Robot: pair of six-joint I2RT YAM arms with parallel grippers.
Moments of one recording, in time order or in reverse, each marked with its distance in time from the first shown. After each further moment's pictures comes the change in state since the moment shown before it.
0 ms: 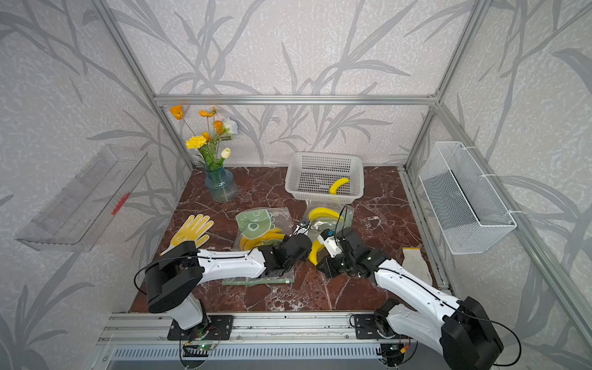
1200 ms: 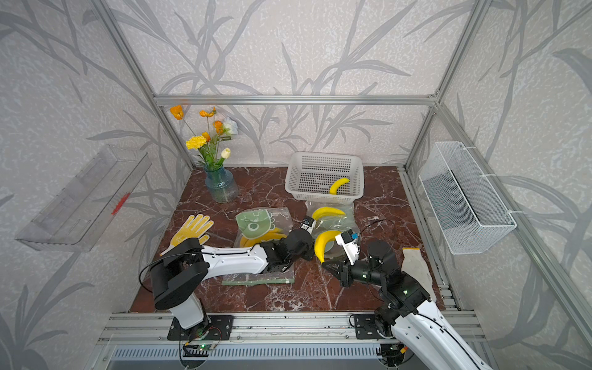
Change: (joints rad) left arm 0.041 0.043 0.040 0.054 0.248 -0.078; right arm -0.087 -0.528 -0.074 -0.006 -0.095 0.104
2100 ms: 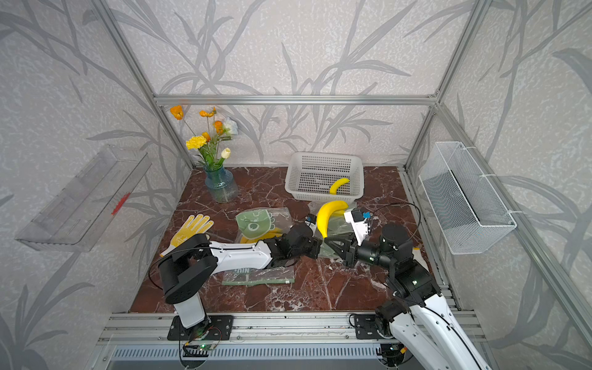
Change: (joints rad) left arm 0.031 0.057 0.032 0.066 0.198 -0.079; right arm -0.132 0.164 0.266 0.062 -0.072 -0.050
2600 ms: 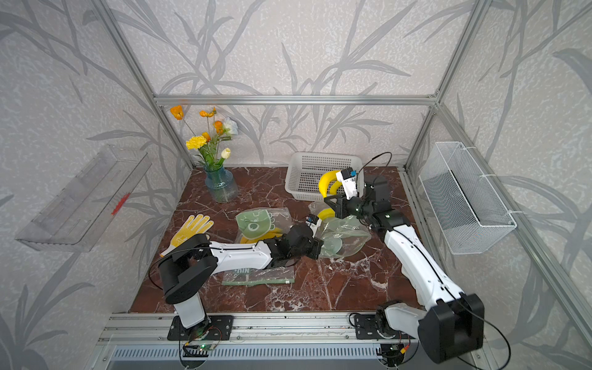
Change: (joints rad) left arm -0.008 -0.001 -0.001 0.014 0.024 0.019; right arm -0.149 0.677 0.364 0.074 0.070 -0.235
